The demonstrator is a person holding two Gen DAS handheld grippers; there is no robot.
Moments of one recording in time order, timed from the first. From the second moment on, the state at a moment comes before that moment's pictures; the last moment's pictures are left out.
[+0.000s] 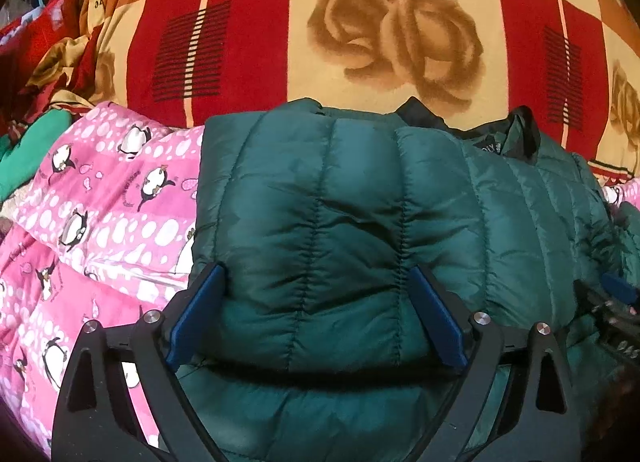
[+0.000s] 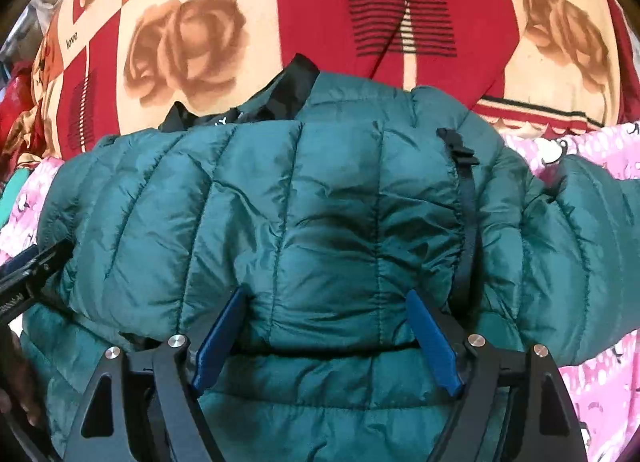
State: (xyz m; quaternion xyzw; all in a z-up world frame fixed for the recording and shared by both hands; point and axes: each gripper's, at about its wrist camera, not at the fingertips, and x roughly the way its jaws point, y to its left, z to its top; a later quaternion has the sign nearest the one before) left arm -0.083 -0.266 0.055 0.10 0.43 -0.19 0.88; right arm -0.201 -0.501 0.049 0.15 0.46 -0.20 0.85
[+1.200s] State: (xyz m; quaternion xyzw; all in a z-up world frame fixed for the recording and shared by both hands) left arm -0.172 -0.254 0.117 0.06 0.40 -0.24 0.88; right arm -0.275 -0.456 0.101 0.14 0.41 -0.23 0.87
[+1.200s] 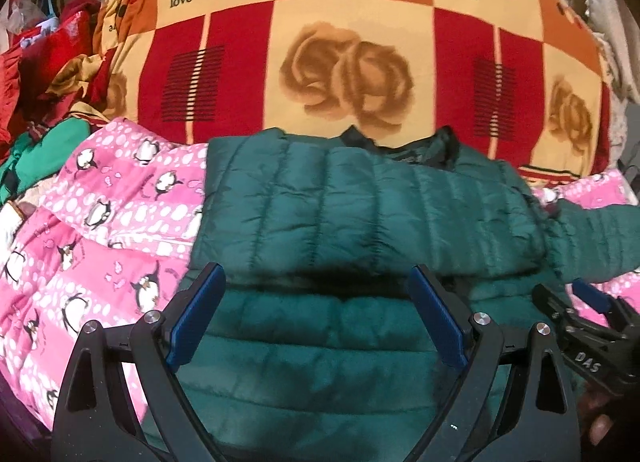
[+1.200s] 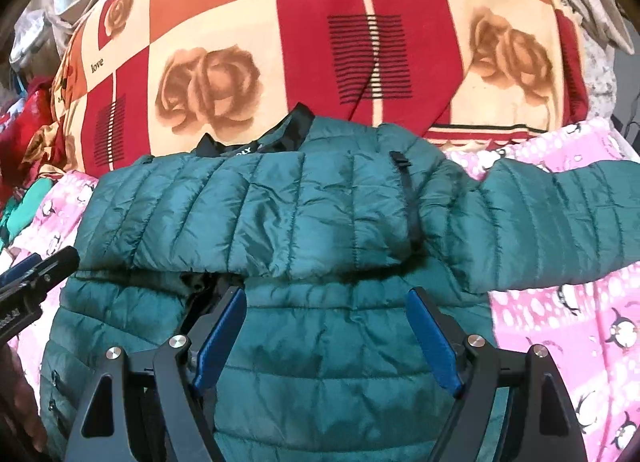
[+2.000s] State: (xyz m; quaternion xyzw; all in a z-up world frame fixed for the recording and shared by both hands) left arm -0.220 -0.319 0.138 0.05 0.39 -0.31 0.86; right arm -0.361 -0.547 0.114 0.16 0.39 -0.32 0.85
